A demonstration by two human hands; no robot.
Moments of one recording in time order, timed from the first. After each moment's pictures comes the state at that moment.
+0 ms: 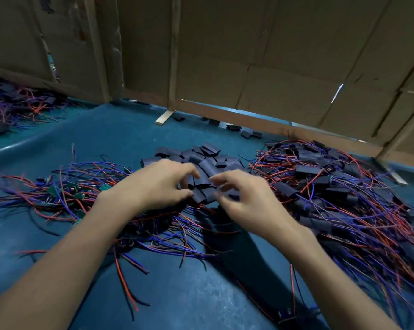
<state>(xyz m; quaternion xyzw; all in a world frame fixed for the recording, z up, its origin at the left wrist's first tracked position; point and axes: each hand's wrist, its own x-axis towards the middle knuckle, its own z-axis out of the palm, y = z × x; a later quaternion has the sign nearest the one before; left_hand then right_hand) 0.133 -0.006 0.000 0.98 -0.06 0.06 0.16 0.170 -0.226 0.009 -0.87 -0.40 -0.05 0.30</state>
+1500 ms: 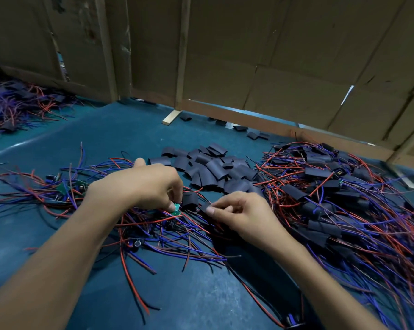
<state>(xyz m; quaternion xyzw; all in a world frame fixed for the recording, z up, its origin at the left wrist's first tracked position) 0.121 0.009 0.016 0.99 0.00 -0.11 0.05 0.172 -0.221 -0.030 -0.86 -0.30 0.08 0.40</state>
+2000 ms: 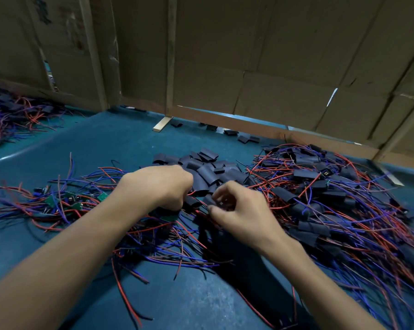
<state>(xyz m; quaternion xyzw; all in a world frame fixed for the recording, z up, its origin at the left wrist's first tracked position) 0.160 -0.020 0.025 0.99 -0.04 -0.14 -0.07 0.170 -0.221 -0.012 -0.89 -0.30 -0.04 0.35</state>
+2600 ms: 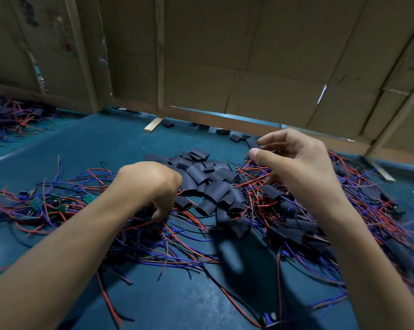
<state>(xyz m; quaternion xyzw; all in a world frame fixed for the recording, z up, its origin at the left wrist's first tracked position) 0.178 -0.029 0.026 0.96 0.05 -0.28 -0.09 0.196 -0.284 0.066 -0.79 -0.23 -0.10 0.56</state>
